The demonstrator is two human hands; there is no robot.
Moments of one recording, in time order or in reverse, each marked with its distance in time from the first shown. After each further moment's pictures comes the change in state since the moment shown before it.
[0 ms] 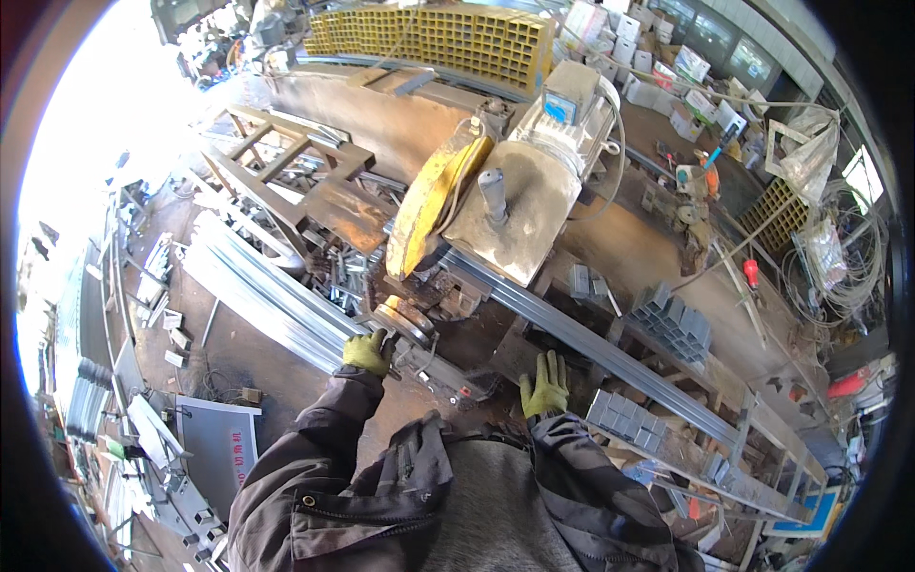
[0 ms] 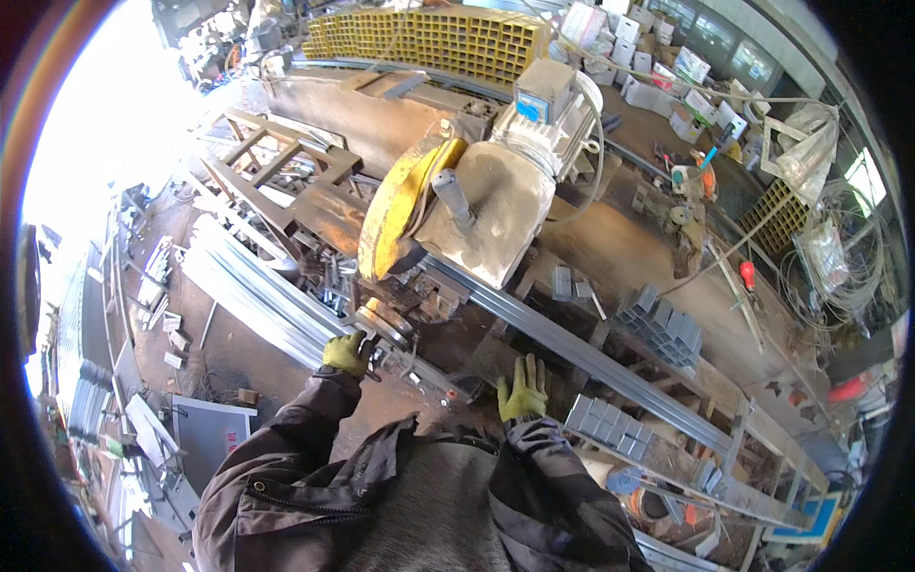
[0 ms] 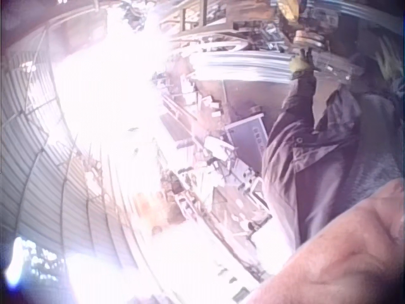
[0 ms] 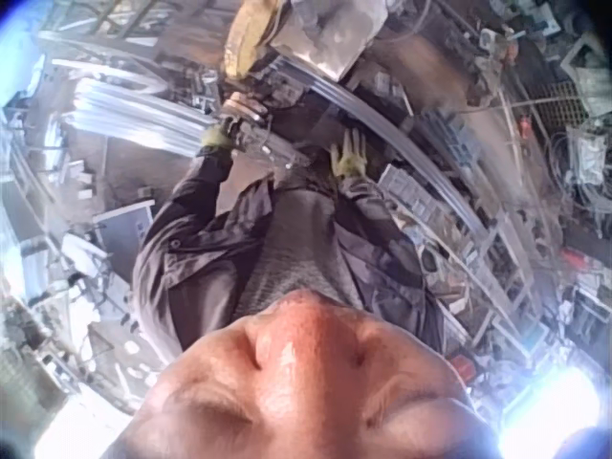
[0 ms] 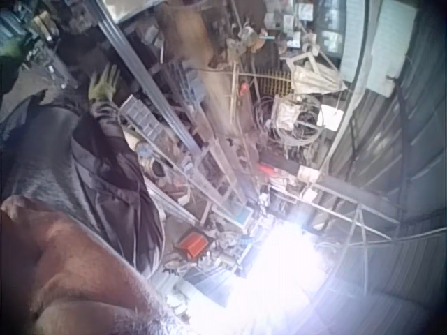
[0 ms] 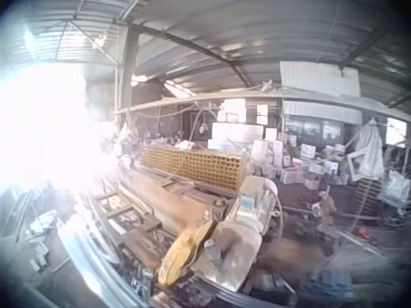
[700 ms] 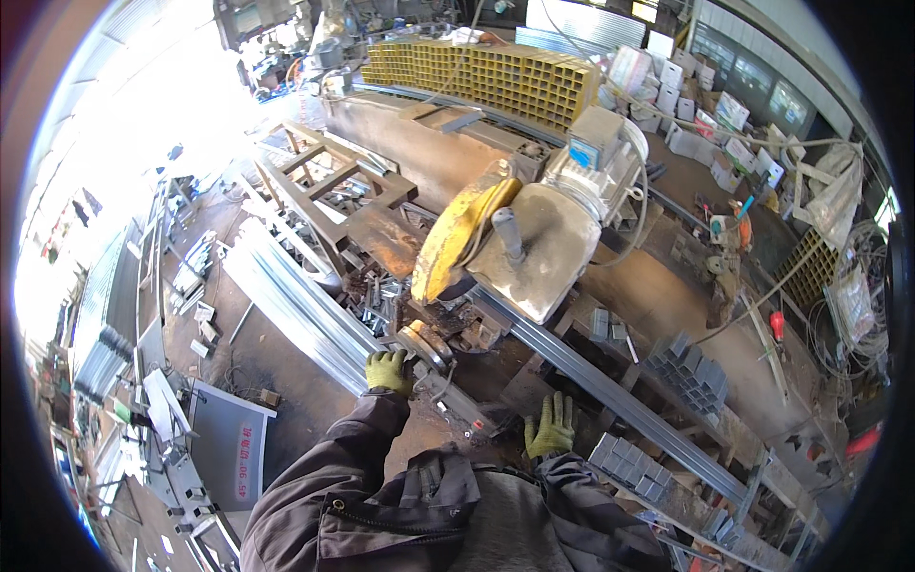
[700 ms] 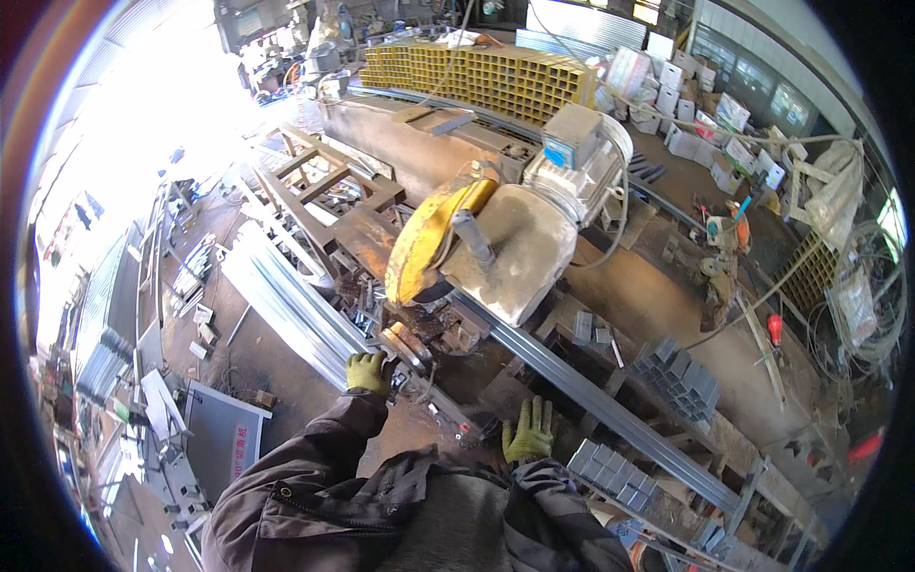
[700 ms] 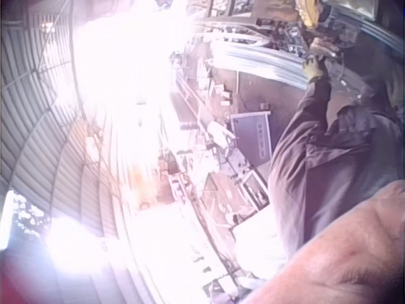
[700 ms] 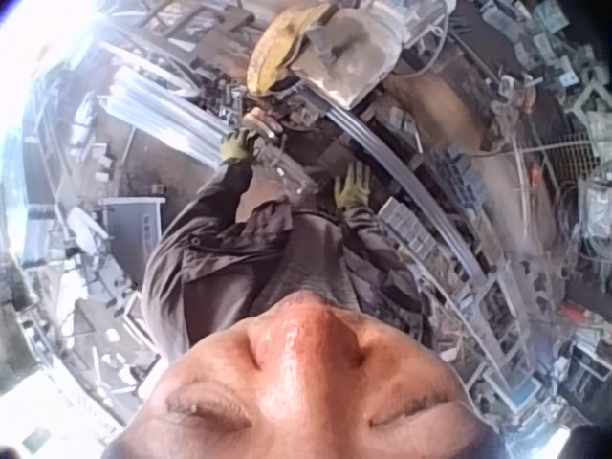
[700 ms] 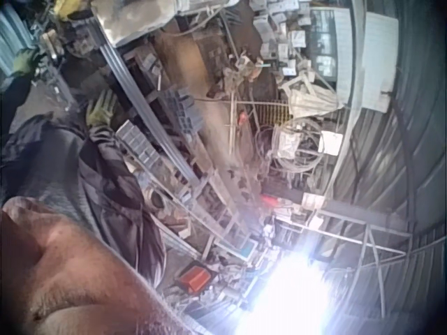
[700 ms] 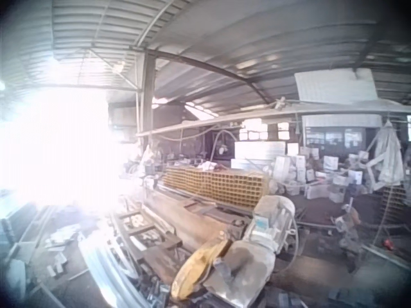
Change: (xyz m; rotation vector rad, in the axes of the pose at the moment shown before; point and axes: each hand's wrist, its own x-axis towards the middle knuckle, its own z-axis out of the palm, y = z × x) left_hand -0.016 0.039 0.017 0.068 0.280 -0.150; right_hand -0.007 0.014 -0.005 -0.004 0.028 -0.165
